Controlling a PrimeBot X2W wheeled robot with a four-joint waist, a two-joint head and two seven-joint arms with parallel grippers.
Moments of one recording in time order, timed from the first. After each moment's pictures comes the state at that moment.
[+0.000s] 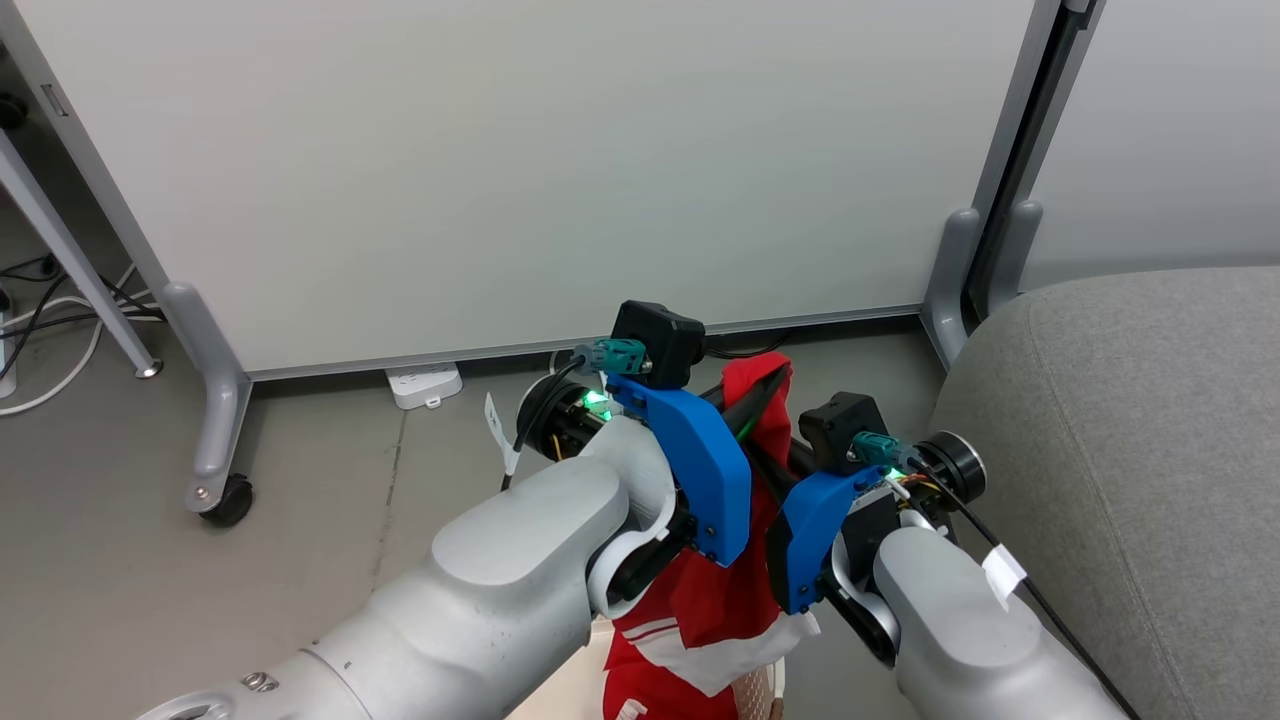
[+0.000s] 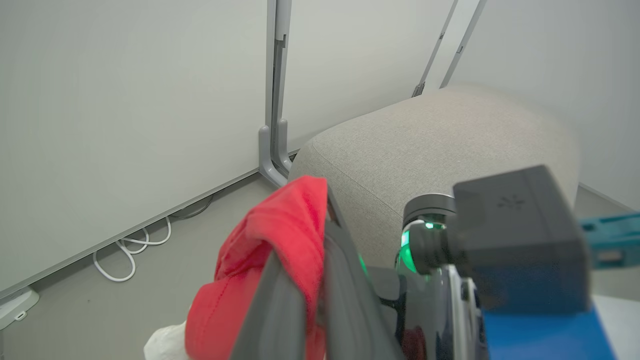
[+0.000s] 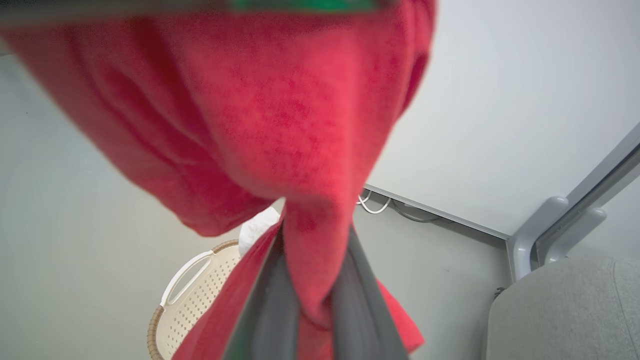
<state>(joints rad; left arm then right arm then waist) -0.98 0.05 -1.28 0.66 -1.17 0.04 -0.07 -0.64 -0.05 0.53 0.89 0.22 0.13 -0.11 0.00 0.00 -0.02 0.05</state>
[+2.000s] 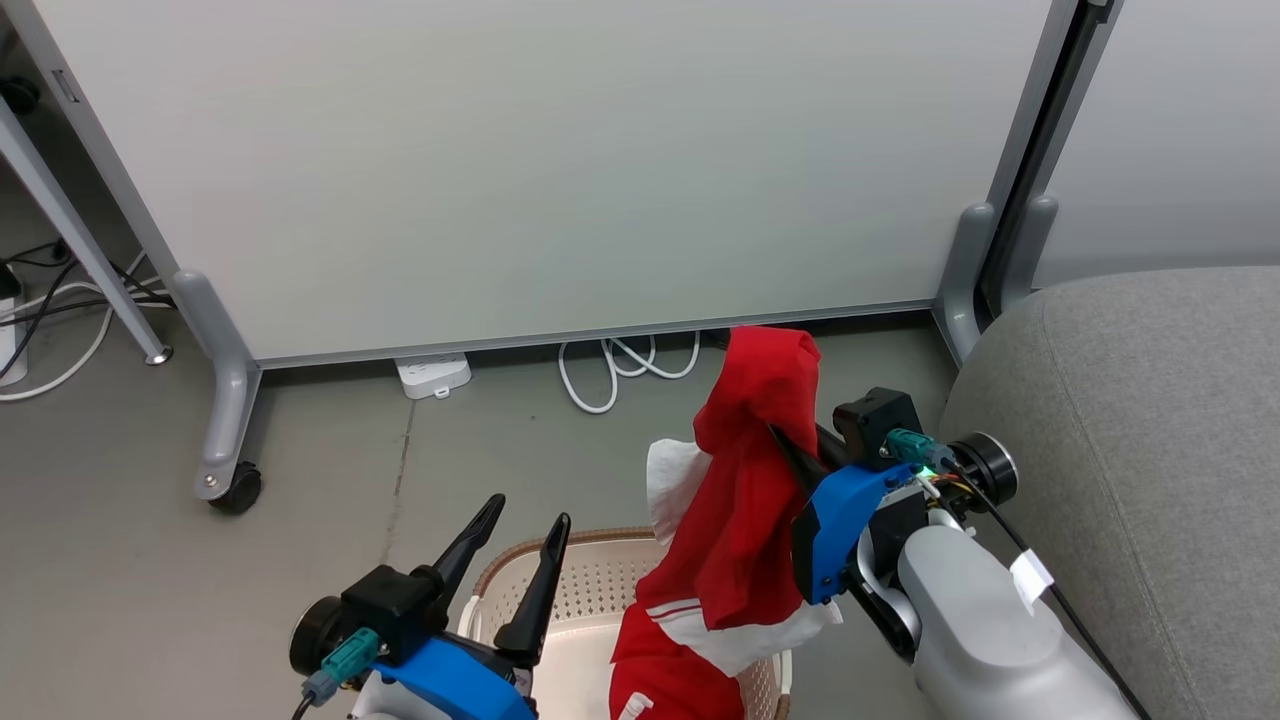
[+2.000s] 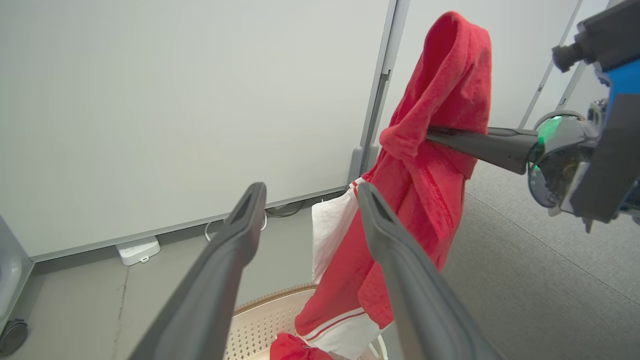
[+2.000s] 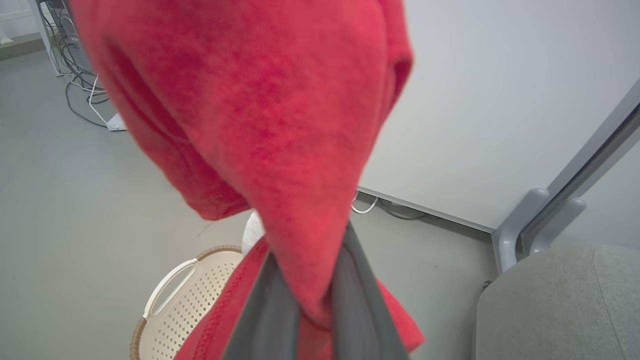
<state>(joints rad) -0.25 0.17 -0.50 0.37 -0.41 -0.09 -0.26 -0.62 -0.05 0.42 0.89 0.15 0.13 -0.13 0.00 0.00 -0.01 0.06</state>
